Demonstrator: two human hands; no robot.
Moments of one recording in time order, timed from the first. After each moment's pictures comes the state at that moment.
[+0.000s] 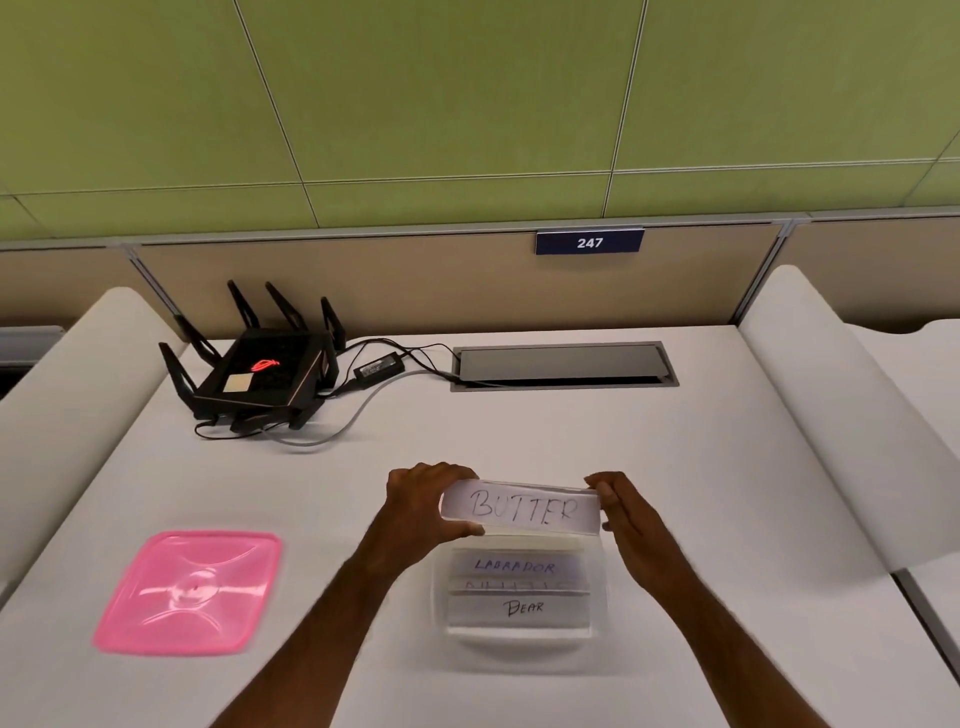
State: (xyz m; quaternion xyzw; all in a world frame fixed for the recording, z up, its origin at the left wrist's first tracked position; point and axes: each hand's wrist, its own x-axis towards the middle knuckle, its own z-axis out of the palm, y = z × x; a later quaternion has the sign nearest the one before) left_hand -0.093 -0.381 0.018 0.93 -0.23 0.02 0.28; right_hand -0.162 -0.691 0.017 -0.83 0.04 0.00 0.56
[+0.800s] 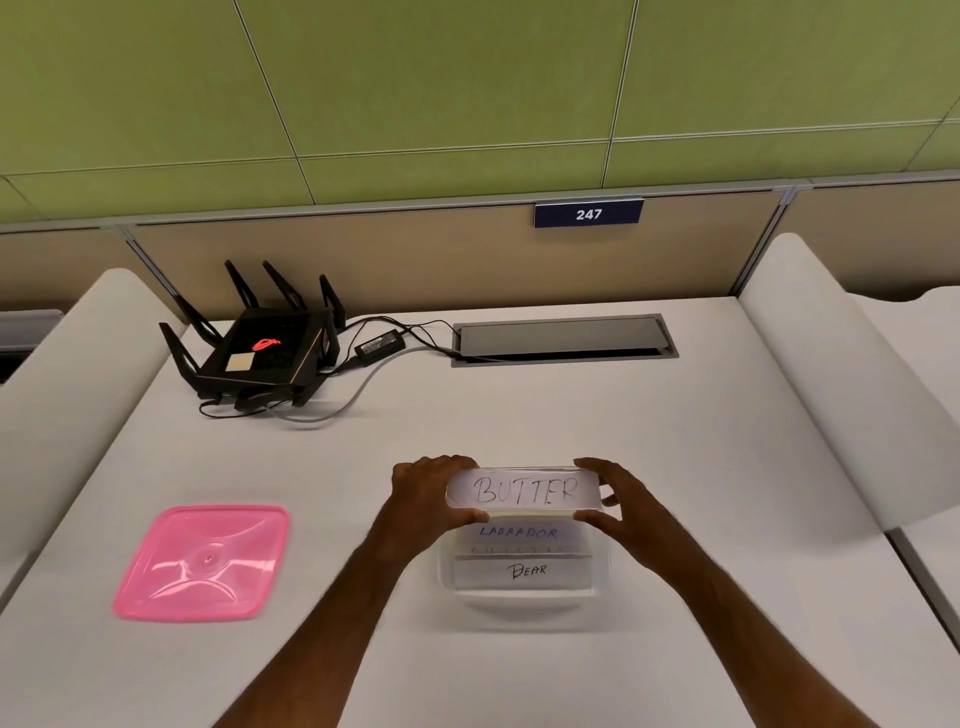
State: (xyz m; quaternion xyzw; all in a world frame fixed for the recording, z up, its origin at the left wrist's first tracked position) left_hand -0.117 -0.383 0.008 0.95 -0.19 -0.02 0.26; right_hand -0.176 -0.702 -0.009 -0.91 -0.06 0.04 0.42
